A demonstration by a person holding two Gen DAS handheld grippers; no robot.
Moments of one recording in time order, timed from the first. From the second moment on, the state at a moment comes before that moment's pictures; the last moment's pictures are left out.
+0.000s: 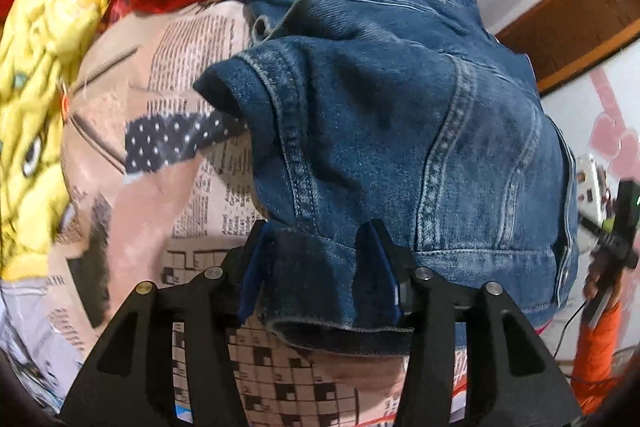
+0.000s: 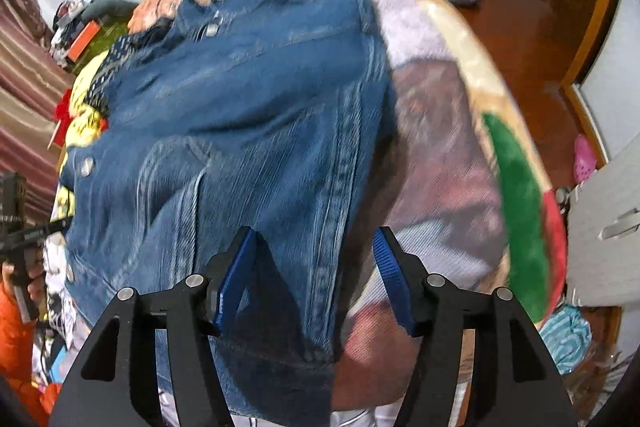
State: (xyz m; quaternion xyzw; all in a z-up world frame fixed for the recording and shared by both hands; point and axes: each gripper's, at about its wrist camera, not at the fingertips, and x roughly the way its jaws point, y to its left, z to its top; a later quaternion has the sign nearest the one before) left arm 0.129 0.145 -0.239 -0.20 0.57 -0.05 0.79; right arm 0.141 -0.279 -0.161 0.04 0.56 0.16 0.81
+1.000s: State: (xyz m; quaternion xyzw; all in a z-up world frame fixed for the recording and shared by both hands) left arm 0.194 0.149 -0.073 -0.20 0.37 -0.04 0.91; right arm 0.211 -0.230 -0.068 0.00 0.40 0.20 0.89
